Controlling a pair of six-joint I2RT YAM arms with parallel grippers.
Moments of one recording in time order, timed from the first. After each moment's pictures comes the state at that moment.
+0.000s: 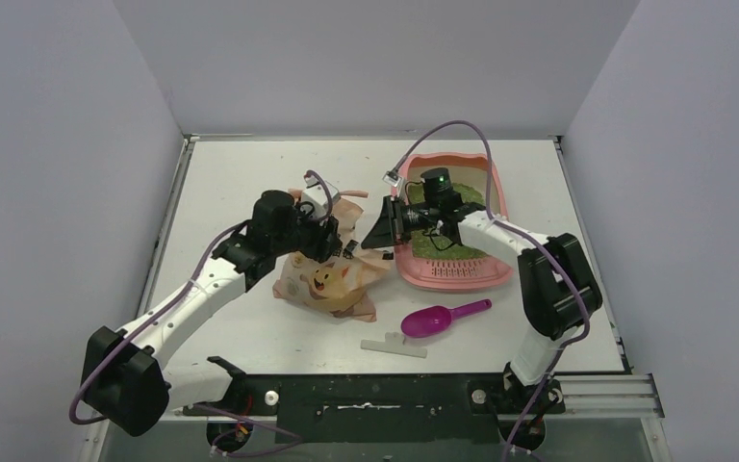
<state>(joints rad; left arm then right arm) -0.53 1.20 0.88 -0.21 0.24 0.01 0.48 1.75 1.13 0.00 -1.03 0.57</state>
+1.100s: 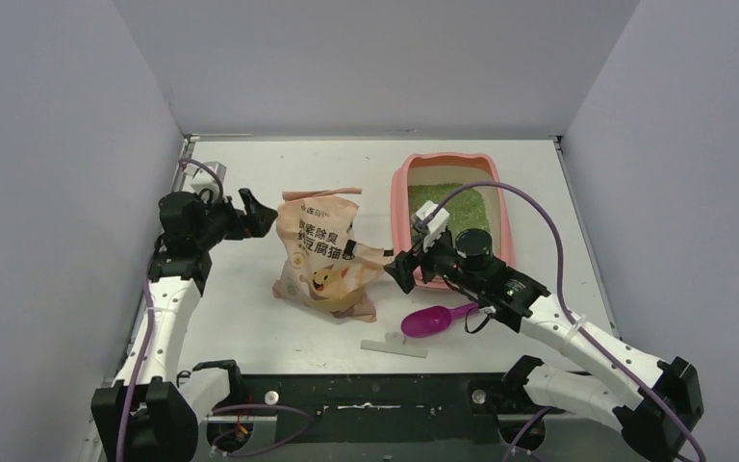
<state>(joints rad) 0.07 1.01 0.79 -0.17 0.41 -0.27 0.74 0.97 0.69 -0.06 -0.13 -0.02</state>
